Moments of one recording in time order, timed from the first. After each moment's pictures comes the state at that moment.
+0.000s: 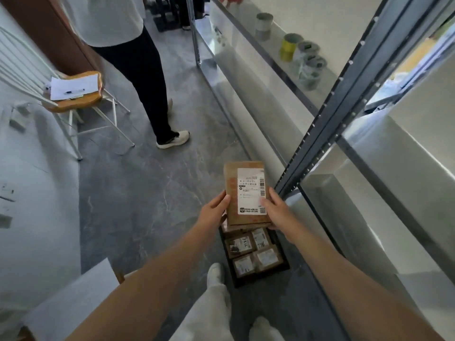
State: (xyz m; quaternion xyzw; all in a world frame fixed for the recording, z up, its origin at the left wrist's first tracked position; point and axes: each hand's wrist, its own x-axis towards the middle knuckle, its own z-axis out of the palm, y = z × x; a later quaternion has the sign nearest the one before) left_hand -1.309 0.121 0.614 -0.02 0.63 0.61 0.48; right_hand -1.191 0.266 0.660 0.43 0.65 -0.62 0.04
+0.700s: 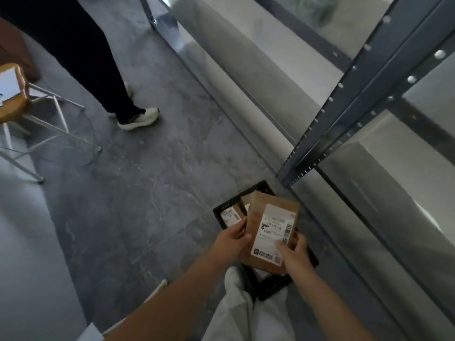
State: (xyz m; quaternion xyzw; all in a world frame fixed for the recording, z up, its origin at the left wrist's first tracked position) left_hand -1.371 0.189 0.455 0.09 0.69 0.41 0.59; right_hand -1.216 0.274 0.466 0.65 0.42 -0.63 0.01
